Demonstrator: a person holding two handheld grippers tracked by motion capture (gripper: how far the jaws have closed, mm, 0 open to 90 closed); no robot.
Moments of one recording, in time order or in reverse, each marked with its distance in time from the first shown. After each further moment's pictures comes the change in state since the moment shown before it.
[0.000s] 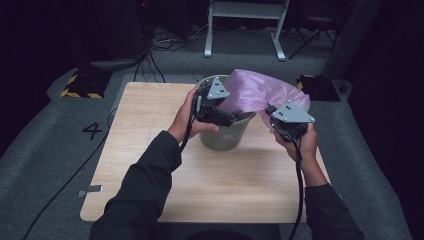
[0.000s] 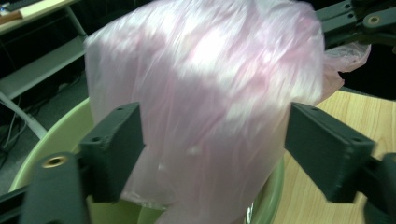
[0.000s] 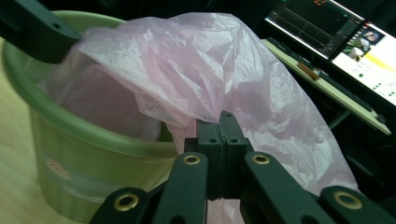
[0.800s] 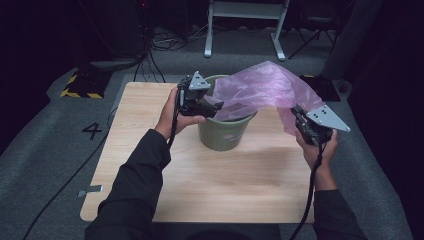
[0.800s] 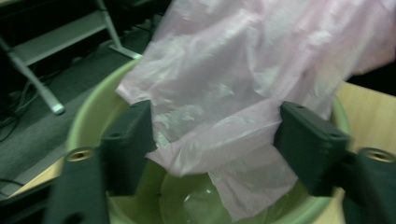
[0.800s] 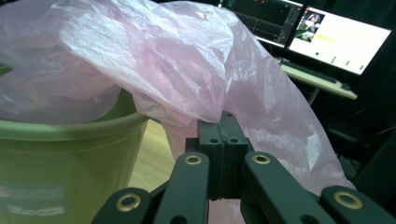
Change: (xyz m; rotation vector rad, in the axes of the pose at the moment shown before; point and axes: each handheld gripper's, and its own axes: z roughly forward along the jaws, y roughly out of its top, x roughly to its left) left arm 0.037 -0.022 -0.011 0.048 0.032 -0.114; right arm -0.040 -0.046 -0.025 -0.085 -0.156 0.238
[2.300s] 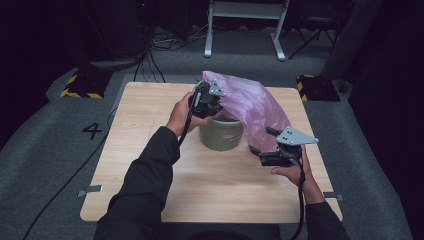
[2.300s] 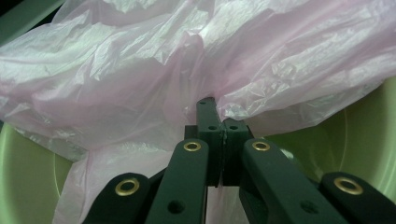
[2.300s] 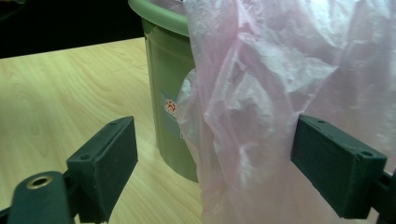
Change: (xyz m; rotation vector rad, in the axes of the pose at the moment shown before) left arm -0.004 -0.002 0.040 0.187 -0.044 0.124; right arm 0.064 -0.047 0.012 0.102 0.482 0.008
